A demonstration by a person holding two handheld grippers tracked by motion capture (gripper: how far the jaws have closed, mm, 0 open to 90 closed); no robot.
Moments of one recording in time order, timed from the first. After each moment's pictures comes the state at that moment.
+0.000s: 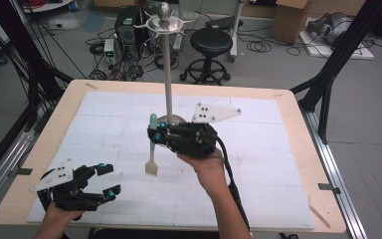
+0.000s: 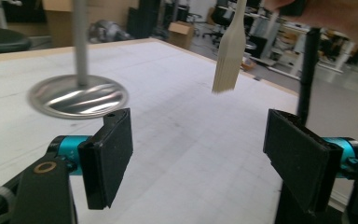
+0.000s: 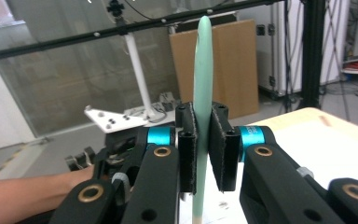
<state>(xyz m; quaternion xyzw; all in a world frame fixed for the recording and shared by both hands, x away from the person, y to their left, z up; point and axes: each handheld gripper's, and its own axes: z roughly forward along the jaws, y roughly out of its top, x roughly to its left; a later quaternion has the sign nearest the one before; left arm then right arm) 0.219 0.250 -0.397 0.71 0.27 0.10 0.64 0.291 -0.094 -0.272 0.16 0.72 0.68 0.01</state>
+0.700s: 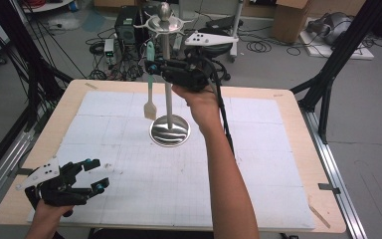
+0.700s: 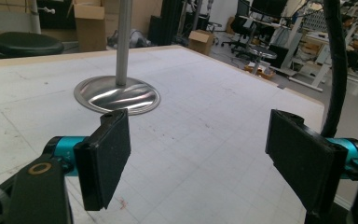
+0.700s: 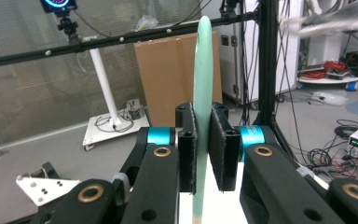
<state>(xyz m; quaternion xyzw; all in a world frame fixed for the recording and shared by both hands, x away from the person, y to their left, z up) 0.224 0.274 -0.402 0.70 0.30 0.12 0.64 0.381 -0.079 -0.182 0.19 0.72 0.67 0.06</state>
